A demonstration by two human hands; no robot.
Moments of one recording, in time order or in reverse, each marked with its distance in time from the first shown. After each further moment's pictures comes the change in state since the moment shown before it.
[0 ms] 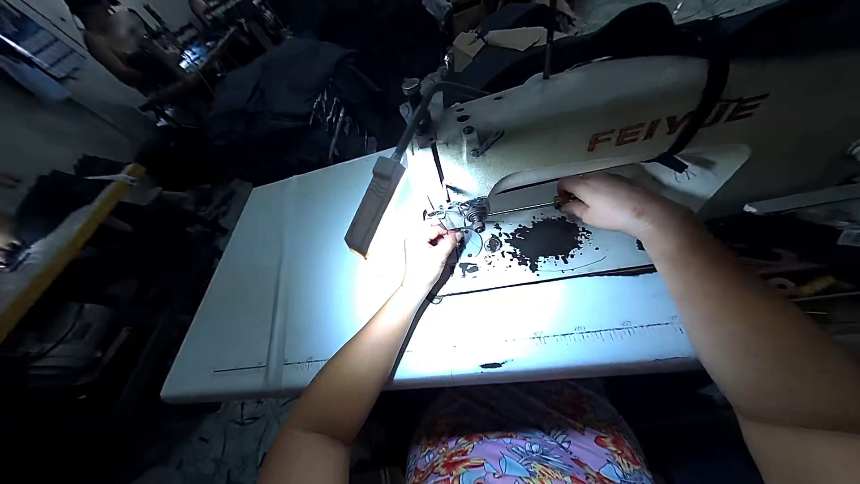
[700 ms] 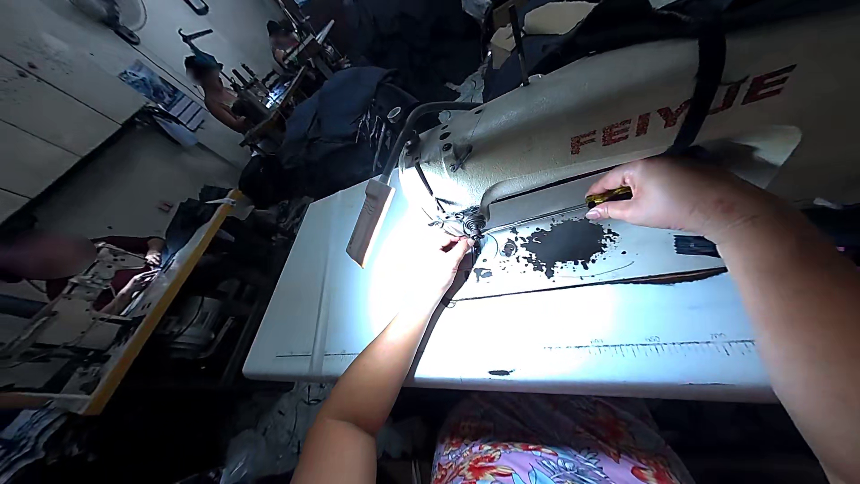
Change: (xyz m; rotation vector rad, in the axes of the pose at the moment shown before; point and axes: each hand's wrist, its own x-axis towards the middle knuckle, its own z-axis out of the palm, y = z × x) left_hand -0.004 0.009 -0.005 0.061 -0.020 -0.171; right_hand -0.026 0.015 -0.011 0.321 0.193 -0.187
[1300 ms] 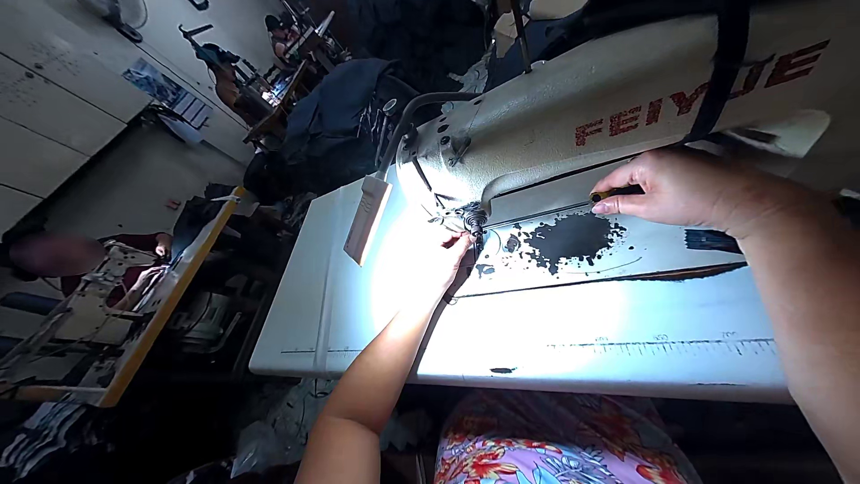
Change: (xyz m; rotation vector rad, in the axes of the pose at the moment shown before) left_hand 0.000 -0.002 0.001 -0.028 0.003 0.023; right_hand 0.000 0.007 -0.001 -0.012 -0.045 -0.085
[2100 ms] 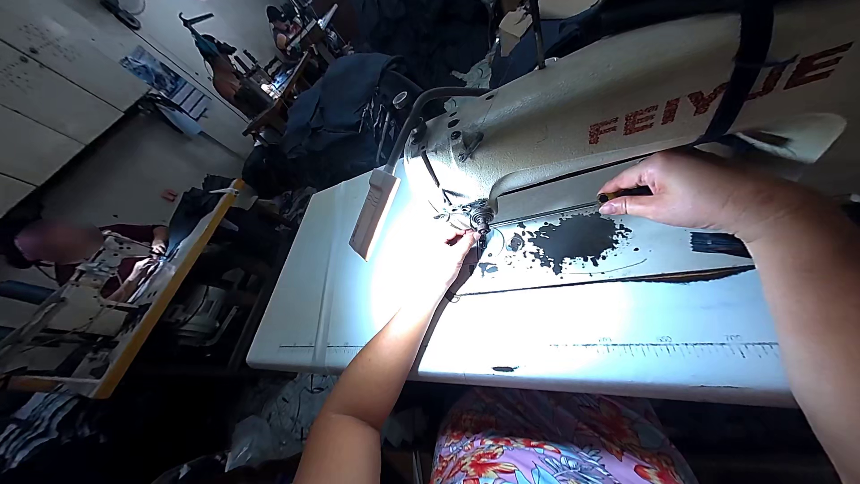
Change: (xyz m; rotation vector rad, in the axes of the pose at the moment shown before) left_hand -0.001 0.006 -0.001 0.060 0.001 -0.010; right_hand -0.001 0.002 0.000 0.005 0.002 -0.017
